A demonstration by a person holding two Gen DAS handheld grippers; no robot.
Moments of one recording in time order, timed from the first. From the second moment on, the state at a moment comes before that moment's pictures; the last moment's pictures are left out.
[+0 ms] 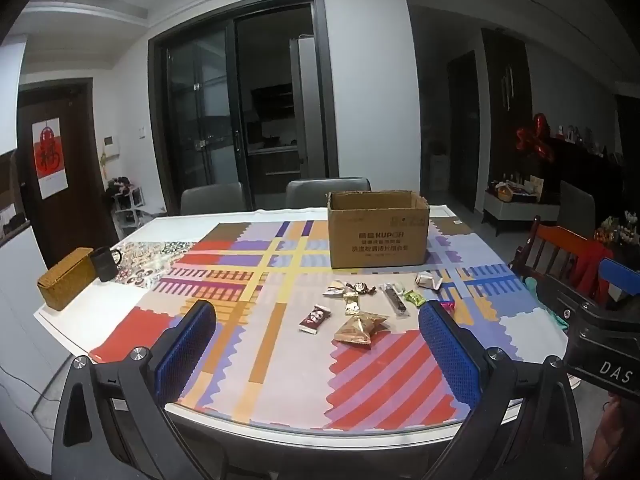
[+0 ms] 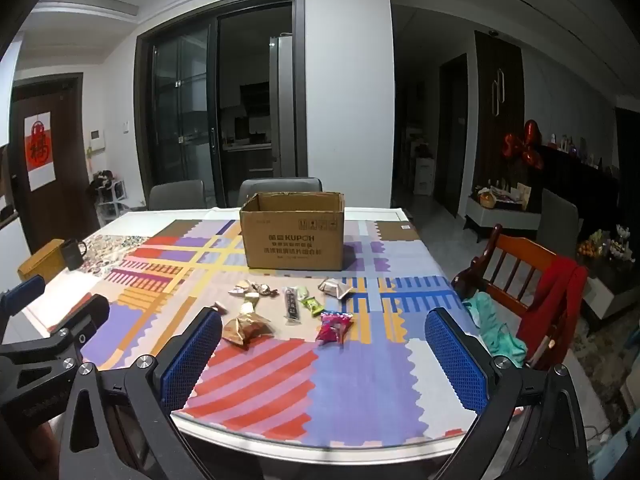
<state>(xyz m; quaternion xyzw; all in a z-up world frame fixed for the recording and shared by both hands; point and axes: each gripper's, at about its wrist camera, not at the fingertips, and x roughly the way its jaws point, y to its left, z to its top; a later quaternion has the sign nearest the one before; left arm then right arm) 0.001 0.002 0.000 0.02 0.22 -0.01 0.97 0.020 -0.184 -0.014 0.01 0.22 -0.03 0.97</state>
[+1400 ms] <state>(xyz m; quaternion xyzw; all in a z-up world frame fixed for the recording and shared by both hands) -0.005 0.000 -0.002 0.03 0.22 0.01 0.98 0.018 -0.188 -0.011 0.02 0.22 -0.01 0.98</state>
